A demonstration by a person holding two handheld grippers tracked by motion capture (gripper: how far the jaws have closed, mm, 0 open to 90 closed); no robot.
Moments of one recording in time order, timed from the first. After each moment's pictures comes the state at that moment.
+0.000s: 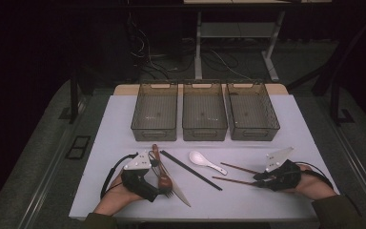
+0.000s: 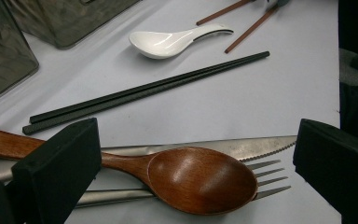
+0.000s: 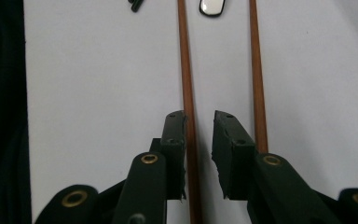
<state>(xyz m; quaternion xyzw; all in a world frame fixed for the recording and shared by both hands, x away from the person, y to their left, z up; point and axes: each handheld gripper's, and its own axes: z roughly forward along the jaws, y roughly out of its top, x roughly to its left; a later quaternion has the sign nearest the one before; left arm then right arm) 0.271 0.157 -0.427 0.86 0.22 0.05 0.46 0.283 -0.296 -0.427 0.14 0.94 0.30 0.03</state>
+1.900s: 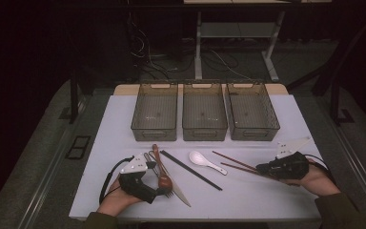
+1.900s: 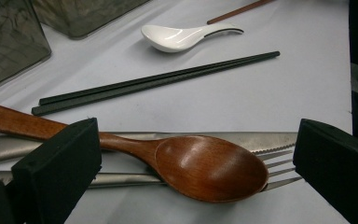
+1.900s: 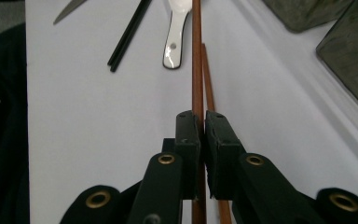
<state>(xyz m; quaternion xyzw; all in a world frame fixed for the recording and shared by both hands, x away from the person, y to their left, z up) 0.266 0.164 -0.439 0.85 0.24 0.06 0.47 0.295 -0.312 -0.409 0.21 0.90 0.38 0.04</state>
